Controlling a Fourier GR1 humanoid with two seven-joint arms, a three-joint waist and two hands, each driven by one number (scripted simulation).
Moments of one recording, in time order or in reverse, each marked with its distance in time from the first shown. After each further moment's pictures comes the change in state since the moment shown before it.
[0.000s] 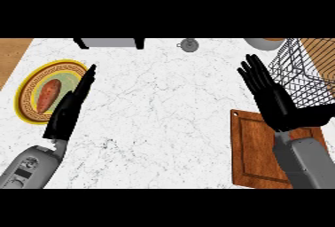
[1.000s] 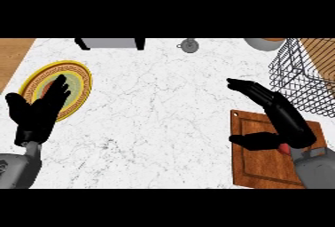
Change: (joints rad) left arm 0.096 -0.008 0.236 0.116 0.252 -0.113 0.046; right arm 0.053 -0.195 0.159 -0.213 0.708 -0.147 -0.047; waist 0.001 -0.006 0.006
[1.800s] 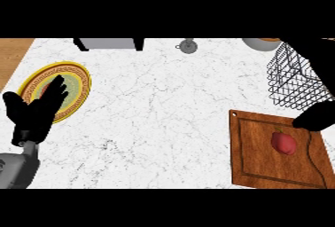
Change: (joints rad) left arm -0.002 0.000 0.026 0.027 0.002 -0.028 0.000; right arm -0.317 -0.298 -0.047 -0.212 0.130 0.533 0.919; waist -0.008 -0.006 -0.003
